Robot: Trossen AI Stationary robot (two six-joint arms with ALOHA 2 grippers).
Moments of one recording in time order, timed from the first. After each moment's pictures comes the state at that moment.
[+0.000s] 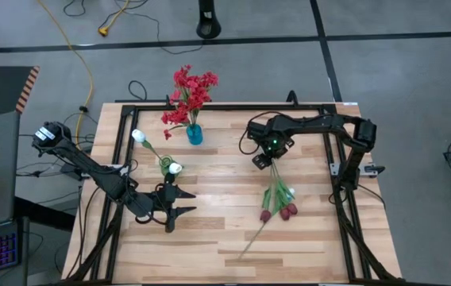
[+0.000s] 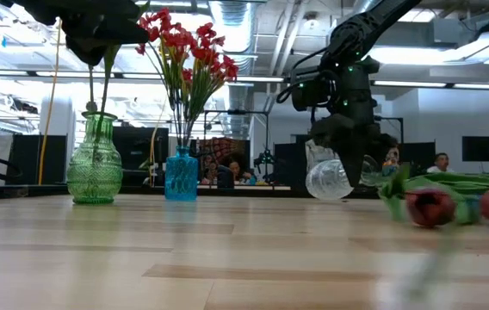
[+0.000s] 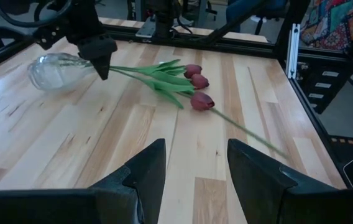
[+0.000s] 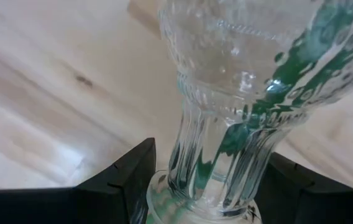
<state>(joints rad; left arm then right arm) -0.58 1.15 0.59 0.15 -0.61 -0.37 -0.36 1.79 1.18 -1.00 -0.12 0.52</state>
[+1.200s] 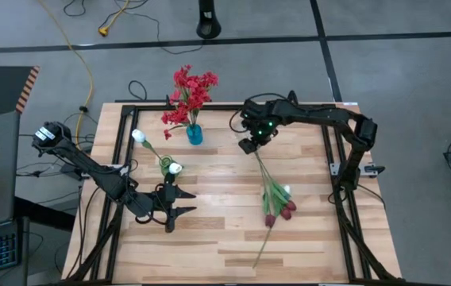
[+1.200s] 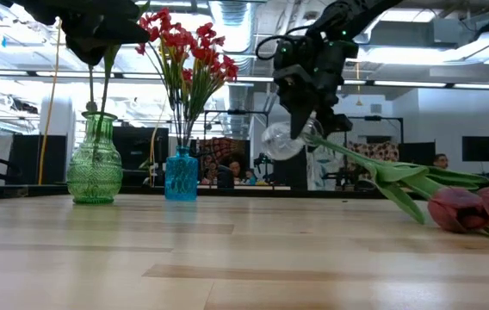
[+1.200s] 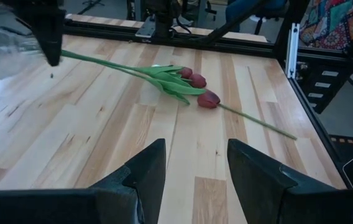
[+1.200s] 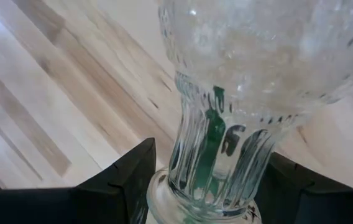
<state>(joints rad) -0.58 1.15 0.59 0.14 -0.61 -0.37 -0.43 1.79 1.41 -0.89 -0.32 0.47</state>
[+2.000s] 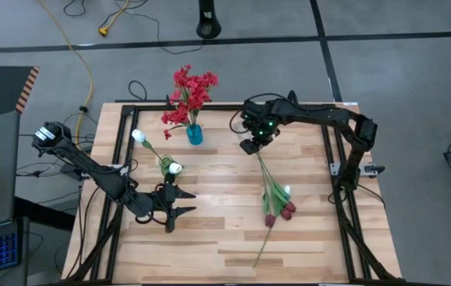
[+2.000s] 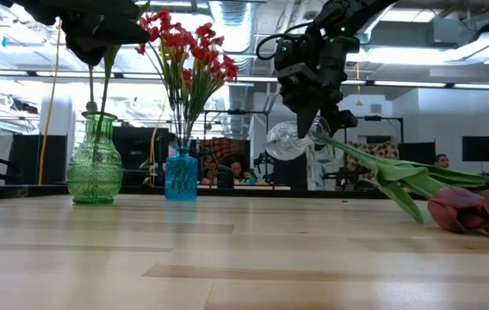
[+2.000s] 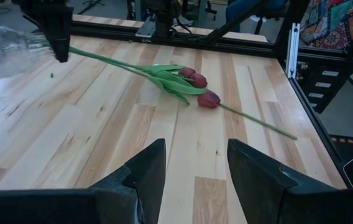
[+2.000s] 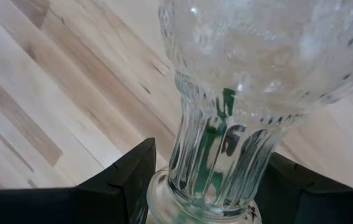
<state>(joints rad) -0.58 1.15 0.59 0.14 -0.61 -0.37 -0.40 1.79 1.44 -0.97 -0.31 0.46</state>
